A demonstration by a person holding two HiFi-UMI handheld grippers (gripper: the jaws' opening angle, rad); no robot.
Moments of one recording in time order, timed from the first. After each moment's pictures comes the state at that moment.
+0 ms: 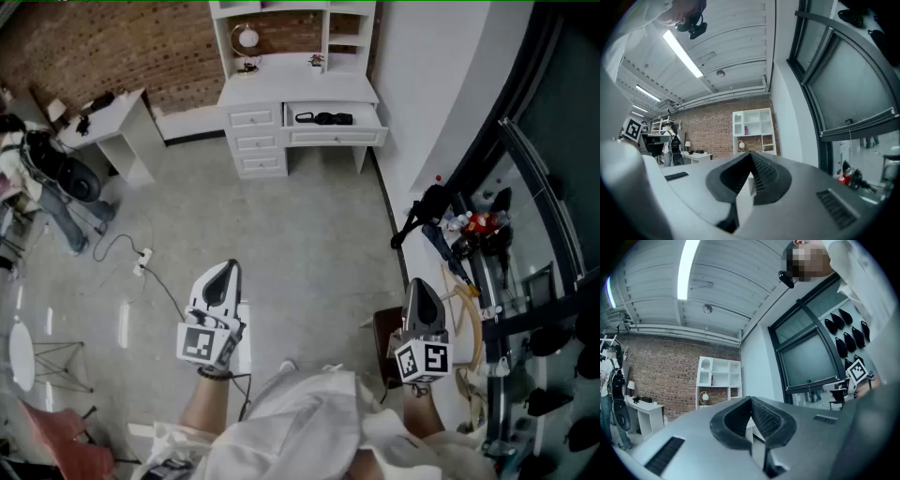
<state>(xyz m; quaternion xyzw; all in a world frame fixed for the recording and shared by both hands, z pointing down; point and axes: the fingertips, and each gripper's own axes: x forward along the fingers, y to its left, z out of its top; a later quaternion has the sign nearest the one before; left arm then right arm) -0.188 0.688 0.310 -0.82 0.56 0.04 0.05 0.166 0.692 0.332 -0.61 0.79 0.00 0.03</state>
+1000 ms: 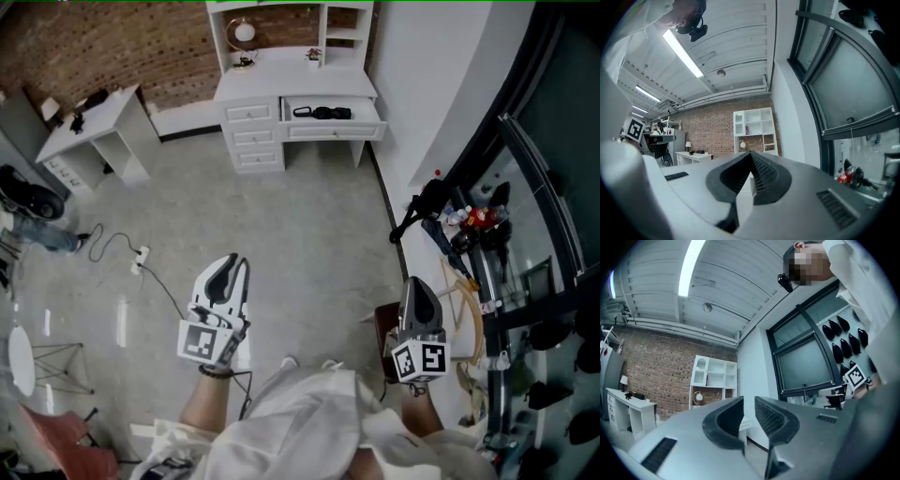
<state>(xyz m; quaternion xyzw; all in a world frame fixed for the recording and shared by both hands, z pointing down) -0.192 0.680 0.306 -0.84 0.54 0.05 0.04 0.138 0.692 0.332 -0.61 0.79 -0.01 0.03</state>
